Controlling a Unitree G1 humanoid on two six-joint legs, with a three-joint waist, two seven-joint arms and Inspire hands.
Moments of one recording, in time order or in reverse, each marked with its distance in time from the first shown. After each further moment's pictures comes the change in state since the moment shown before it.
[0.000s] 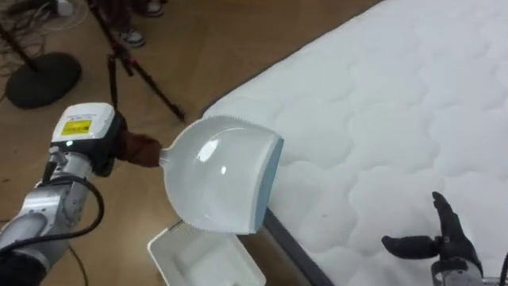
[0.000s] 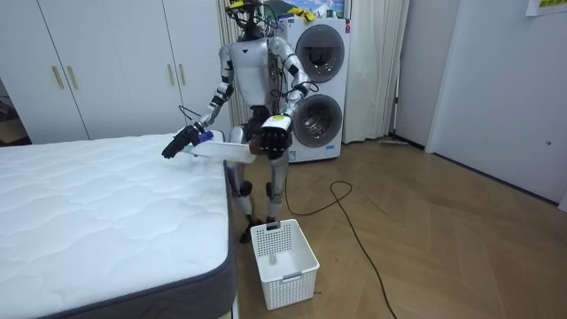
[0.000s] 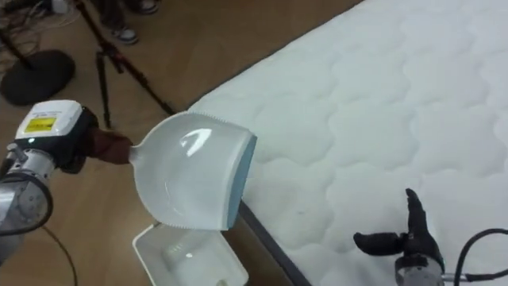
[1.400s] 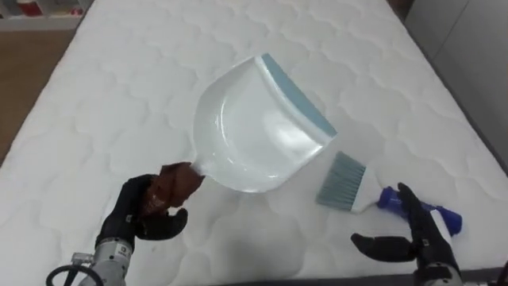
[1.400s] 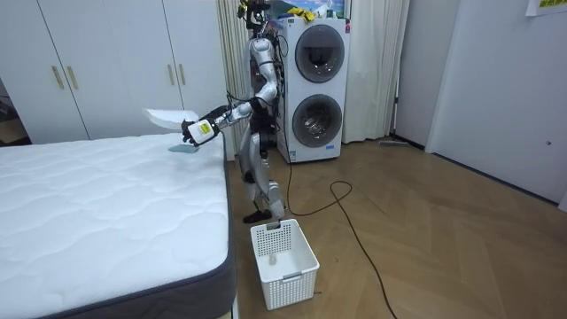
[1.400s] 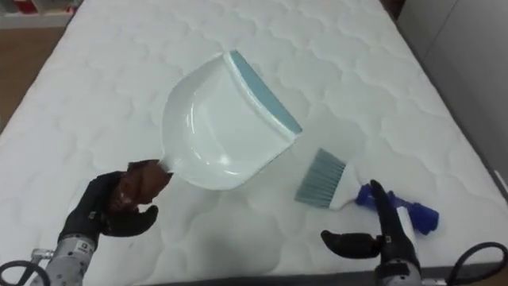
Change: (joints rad) left arm 0.384 -0.301 0.162 -0.199 -0.742 -0.120 -0.044; right arm 0.139 0.092 -0.057 -0.202 -0.040 -0.077 0.192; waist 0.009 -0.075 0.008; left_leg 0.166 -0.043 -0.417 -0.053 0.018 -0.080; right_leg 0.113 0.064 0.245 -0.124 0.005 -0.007
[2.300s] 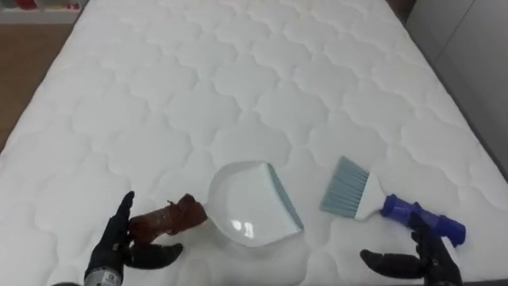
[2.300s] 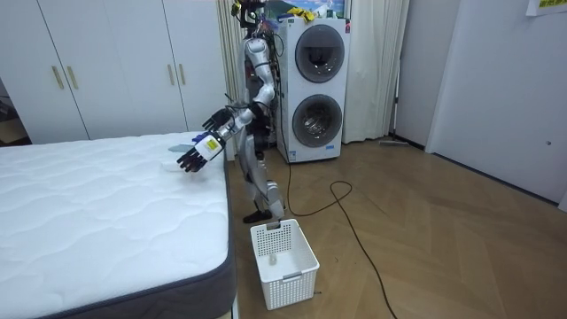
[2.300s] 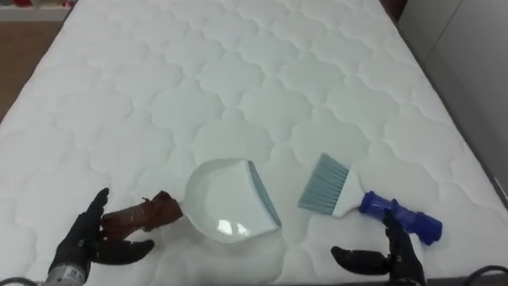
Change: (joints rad) left arm 0.040 -0.008 0.055 0.145 -0.073 0.002 -0.012; right arm -0.027 0.015 -0.057 0.196 0.091 0.009 -0.020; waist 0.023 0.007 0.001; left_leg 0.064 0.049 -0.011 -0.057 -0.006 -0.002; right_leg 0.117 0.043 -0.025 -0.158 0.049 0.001
